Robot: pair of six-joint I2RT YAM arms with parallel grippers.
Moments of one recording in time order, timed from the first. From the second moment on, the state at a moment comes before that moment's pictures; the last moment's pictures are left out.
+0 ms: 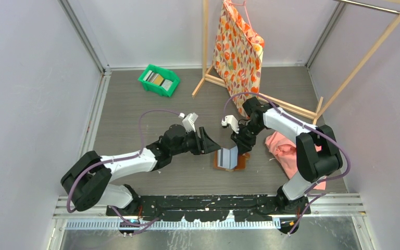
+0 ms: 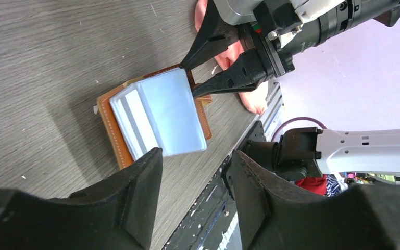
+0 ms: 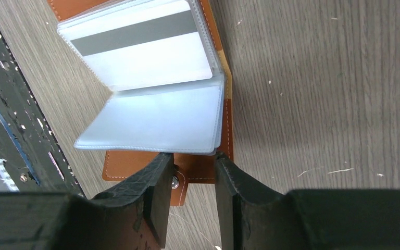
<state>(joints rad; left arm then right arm) -0.84 1.36 0.58 0.43 0.25 -0.93 0.37 1.63 1.06 -0.89 -0.52 -0.84</state>
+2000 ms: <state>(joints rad) -0.96 1.64 0.74 0.29 0.23 -0.84 0.34 1.87 1.16 -0.97 -0.54 -0.64</state>
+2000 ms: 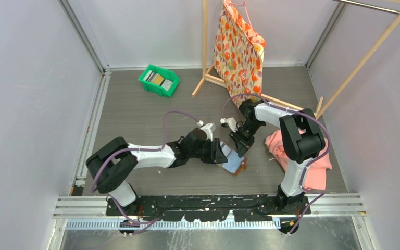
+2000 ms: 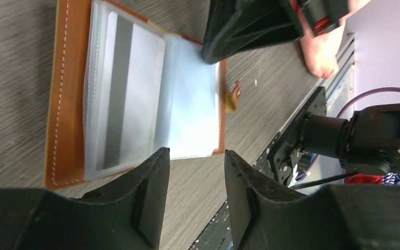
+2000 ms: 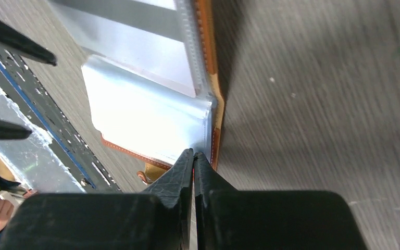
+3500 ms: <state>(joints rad) -0.79 1.61 0.71 0.19 0.16 -0.50 0.52 1.71 1.10 -1.00 -0.70 -0.84</state>
